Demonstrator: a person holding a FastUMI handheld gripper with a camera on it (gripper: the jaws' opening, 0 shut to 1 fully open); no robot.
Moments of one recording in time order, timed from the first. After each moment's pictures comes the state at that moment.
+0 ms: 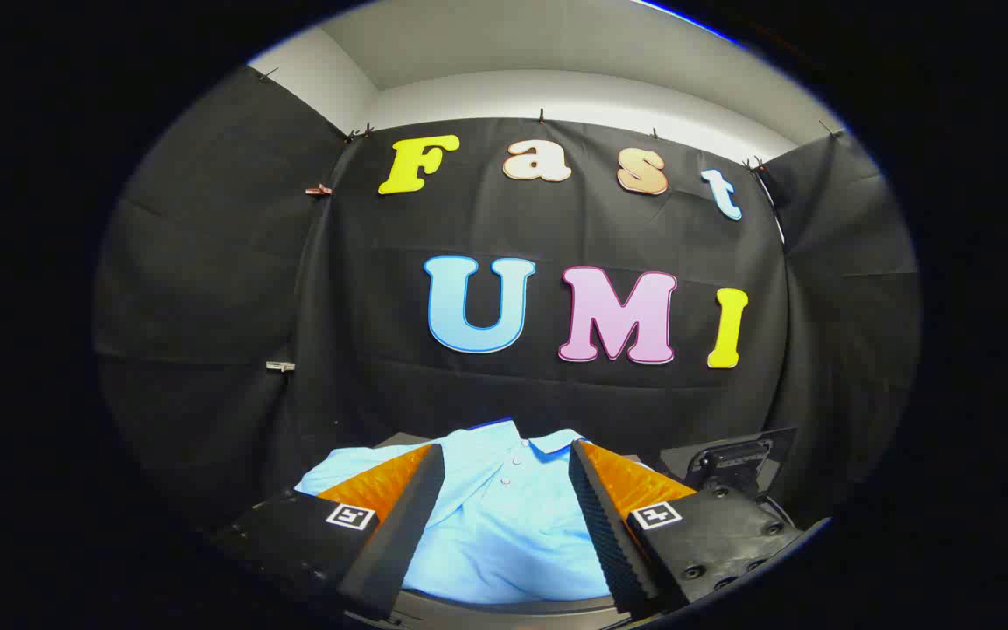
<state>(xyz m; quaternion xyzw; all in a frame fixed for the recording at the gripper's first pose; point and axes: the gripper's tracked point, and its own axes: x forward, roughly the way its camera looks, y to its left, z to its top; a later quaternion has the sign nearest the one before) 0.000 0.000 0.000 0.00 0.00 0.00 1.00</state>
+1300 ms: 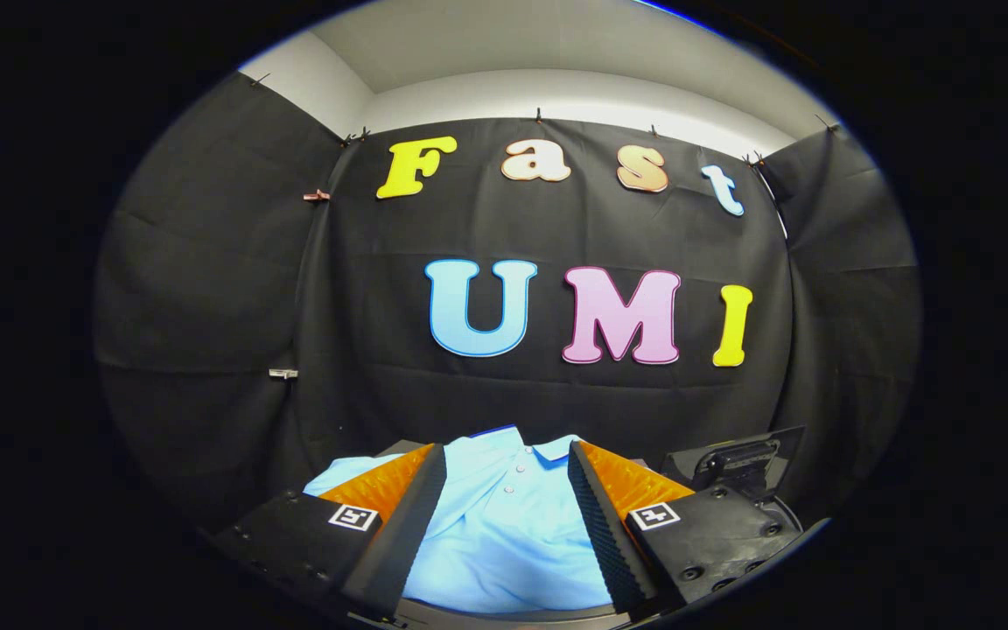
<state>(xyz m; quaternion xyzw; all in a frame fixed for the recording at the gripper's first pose) 0.014 -0.006 0.006 0.02 0.00 0.00 1.00</state>
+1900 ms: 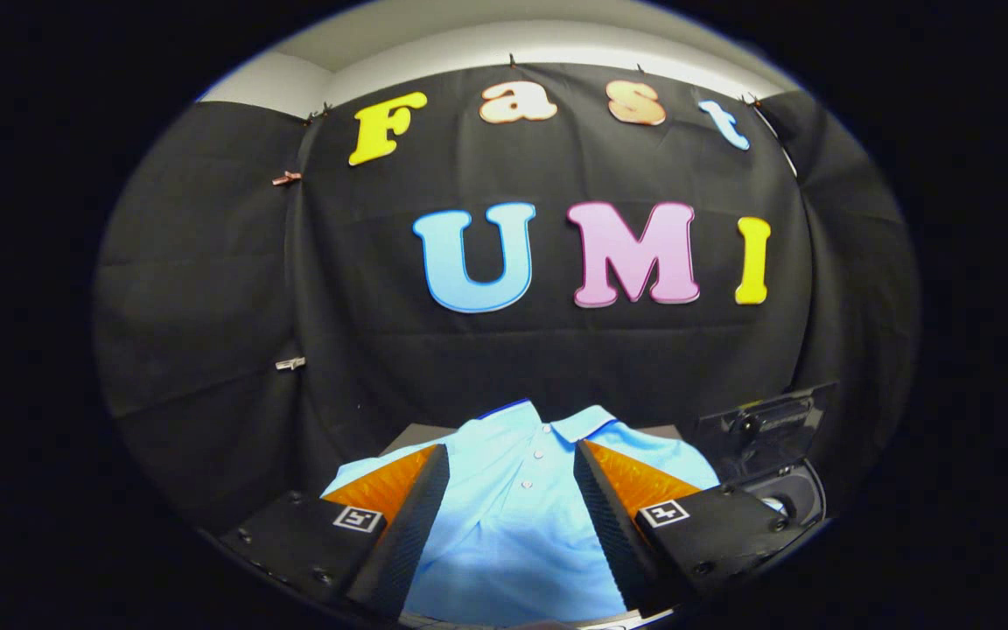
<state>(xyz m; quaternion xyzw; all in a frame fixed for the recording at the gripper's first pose) 0.067 -0.001 -0.013 0.08 0.14 0.02 0.99</state>
